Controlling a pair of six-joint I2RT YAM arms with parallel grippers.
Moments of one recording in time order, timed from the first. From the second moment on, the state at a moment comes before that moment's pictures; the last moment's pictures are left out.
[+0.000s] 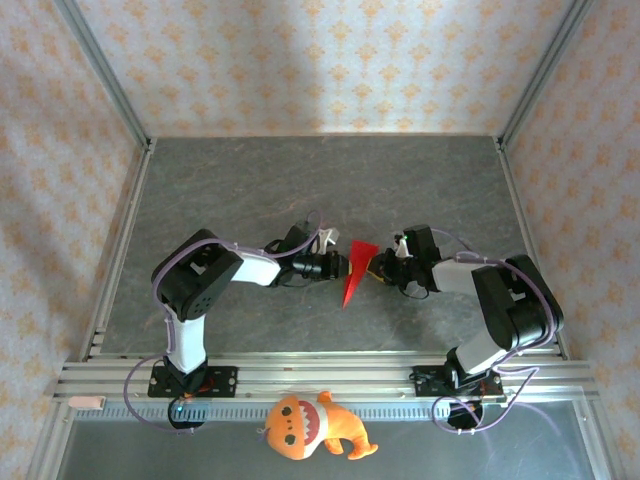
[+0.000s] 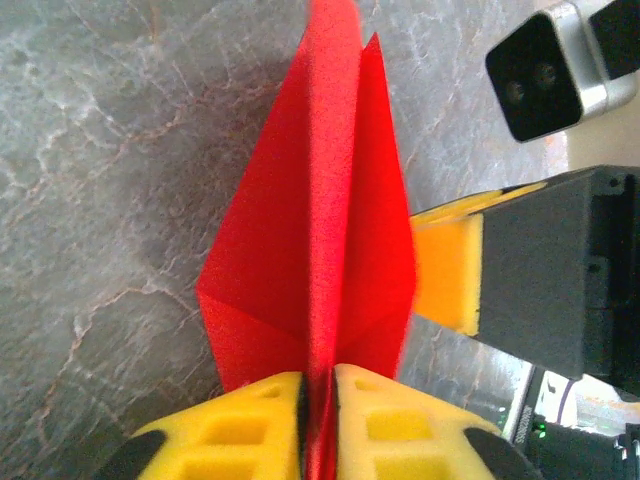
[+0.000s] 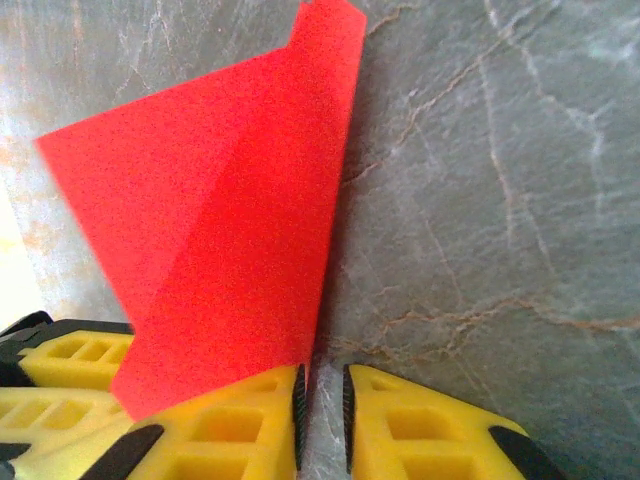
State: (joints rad) left arm -0.64 1.91 0.85 0.38 0.56 -0.80; right arm 0.32 1.56 0.53 0.11 -0.55 0.86
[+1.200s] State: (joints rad) left arm -0.73 1.57 0.76 0.08 0.05 -0.70; right arm 0.49 1.53 0.67 0.11 -0.52 1.00
